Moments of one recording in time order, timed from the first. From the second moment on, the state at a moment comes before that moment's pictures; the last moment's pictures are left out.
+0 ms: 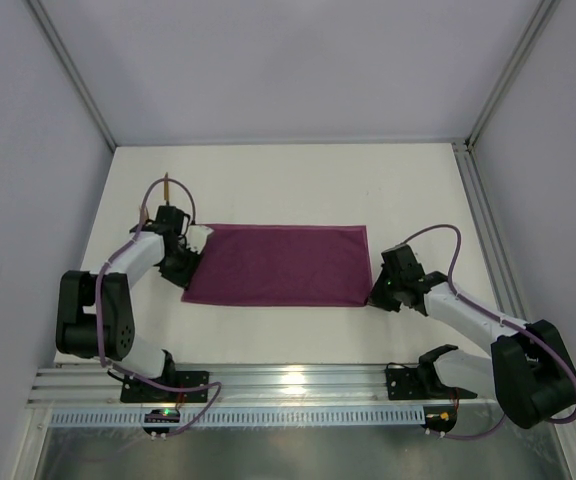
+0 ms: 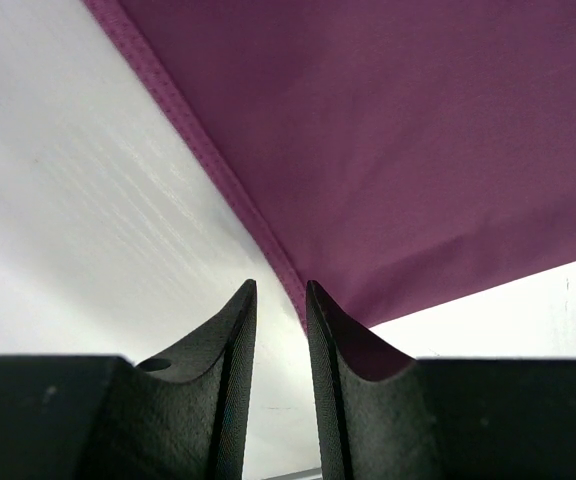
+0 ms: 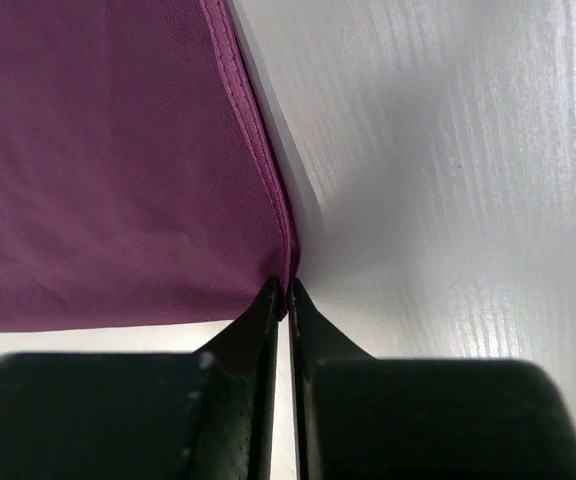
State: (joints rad) left arm -0.08 1.52 0.88 -0.72 0.07 0.40; right arm 0.38 1.15 0.46 -0.37 -0.02 0.85
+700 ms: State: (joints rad) left arm -0.04 1.63 0.94 -0.73 0.23 0.37; right arm 0.68 1.54 1.09 -0.67 0.27 0.62
